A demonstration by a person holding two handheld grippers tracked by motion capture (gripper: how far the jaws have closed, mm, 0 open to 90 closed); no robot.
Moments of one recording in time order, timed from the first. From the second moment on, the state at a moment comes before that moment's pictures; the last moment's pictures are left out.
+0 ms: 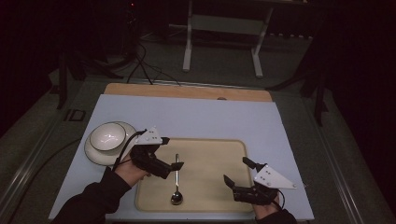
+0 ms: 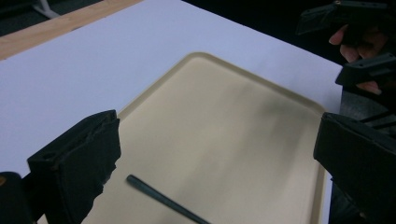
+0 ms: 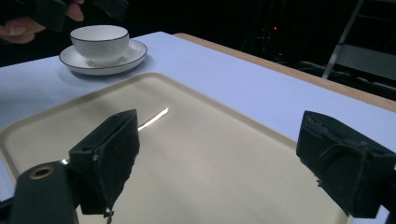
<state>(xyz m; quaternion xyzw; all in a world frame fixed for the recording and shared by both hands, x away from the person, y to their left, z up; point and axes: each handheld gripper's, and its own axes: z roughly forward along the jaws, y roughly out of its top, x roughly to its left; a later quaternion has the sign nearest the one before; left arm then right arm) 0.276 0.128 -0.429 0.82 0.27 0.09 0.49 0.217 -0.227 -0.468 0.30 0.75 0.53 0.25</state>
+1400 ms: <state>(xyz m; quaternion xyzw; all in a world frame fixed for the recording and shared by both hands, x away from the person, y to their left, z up) 0.223 0.198 -0.452 0.80 0.32 0.14 0.50 0.216 -0.226 -0.469 0.30 0.76 0.52 0.25</state>
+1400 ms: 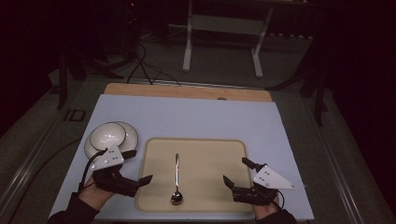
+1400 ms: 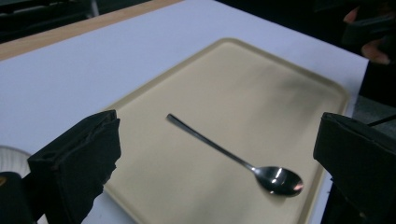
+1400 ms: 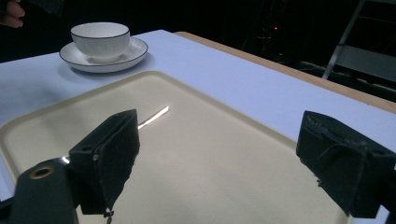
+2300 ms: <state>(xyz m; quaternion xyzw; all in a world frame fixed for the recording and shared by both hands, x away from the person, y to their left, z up) 0.217 0.209 -0.501 0.78 0.40 0.16 0.44 0.218 -0.224 -0.470 0.30 0.76 0.51 0.25</state>
